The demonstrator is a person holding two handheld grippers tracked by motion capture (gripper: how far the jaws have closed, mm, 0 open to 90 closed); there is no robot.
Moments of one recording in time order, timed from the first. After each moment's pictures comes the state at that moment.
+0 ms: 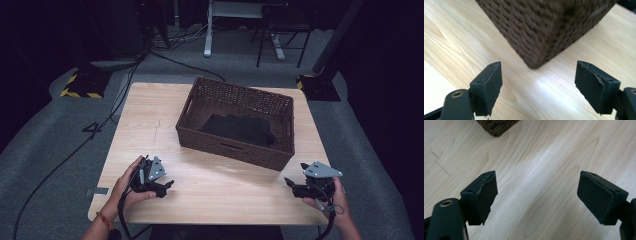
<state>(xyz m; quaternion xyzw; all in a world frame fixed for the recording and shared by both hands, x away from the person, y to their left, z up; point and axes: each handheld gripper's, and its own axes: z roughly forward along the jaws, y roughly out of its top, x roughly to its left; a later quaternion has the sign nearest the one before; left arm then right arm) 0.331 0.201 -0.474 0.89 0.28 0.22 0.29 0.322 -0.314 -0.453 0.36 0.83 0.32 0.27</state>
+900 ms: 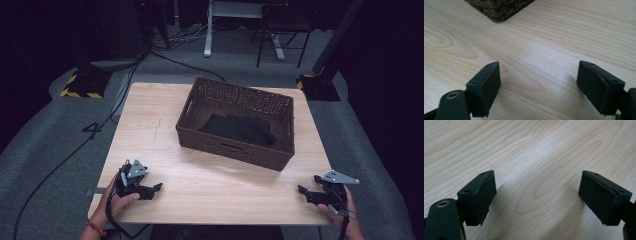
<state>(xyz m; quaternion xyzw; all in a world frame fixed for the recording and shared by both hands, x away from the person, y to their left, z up) 0.330 0.247 -0.505 0.85 0.38 0.14 0.34 0.321 -0.377 -0.504 0.47 0.78 0.35 0.21</state>
